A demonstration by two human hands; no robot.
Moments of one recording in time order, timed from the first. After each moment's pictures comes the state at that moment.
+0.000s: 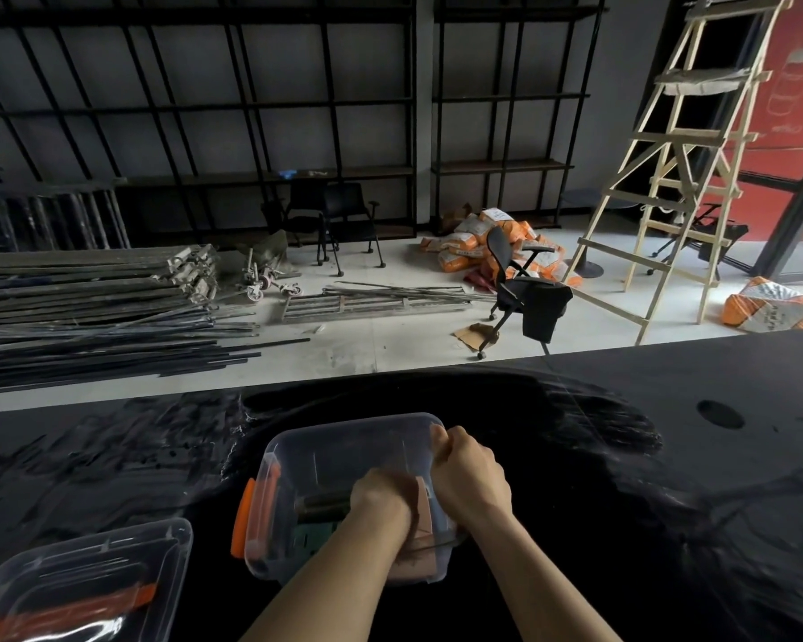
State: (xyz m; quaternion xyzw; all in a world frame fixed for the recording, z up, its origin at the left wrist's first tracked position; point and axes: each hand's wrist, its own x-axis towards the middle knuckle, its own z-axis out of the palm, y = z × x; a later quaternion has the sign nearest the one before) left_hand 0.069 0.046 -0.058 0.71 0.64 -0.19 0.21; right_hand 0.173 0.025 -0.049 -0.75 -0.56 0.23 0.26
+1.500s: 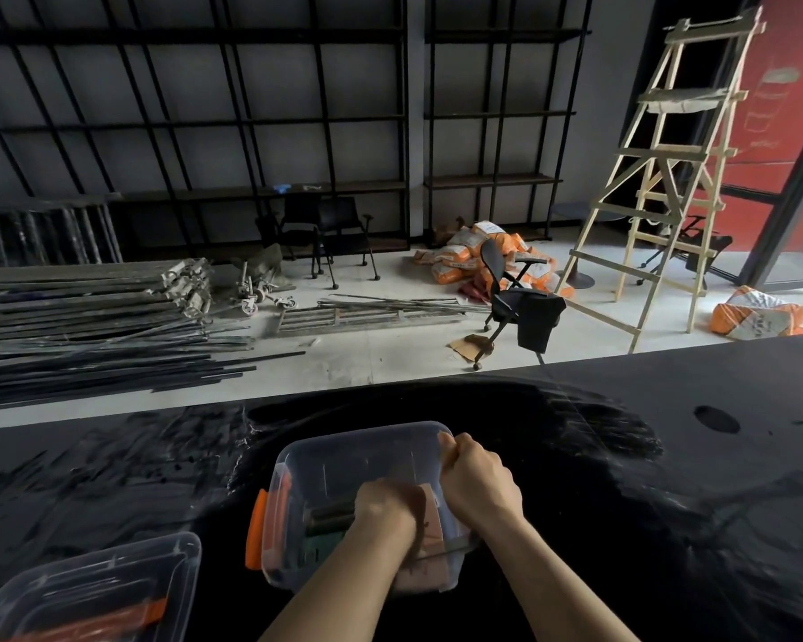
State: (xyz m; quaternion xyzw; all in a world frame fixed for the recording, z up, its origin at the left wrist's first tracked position) left_hand 0.057 0.035 -0.047 0.77 0.58 -0.24 0.11; right_hand 0.166 0.022 -0.039 -0.77 -0.56 0.23 0.22
